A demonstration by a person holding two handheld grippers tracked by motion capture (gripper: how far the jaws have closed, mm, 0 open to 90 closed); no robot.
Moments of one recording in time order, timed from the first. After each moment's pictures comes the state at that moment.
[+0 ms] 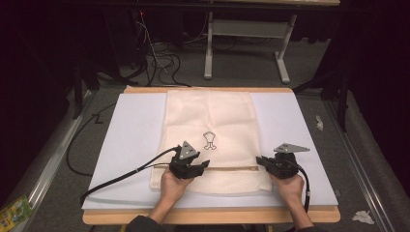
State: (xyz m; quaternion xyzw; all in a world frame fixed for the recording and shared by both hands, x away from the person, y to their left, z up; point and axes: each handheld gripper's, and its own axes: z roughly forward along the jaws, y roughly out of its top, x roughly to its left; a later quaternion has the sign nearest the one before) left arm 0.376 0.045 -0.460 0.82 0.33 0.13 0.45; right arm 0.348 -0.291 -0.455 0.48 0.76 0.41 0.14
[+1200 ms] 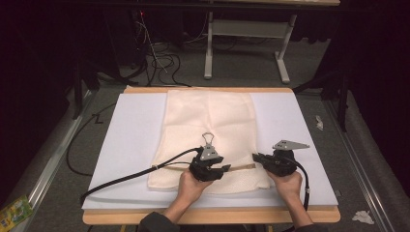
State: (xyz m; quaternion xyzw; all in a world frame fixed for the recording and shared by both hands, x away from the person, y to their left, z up) left arm 0.367 -0.009 -0.453 0.84 0.27 0.07 0.46; right arm 0.350 -0.282 -0.440 0.46 0.76 0.44 0.13
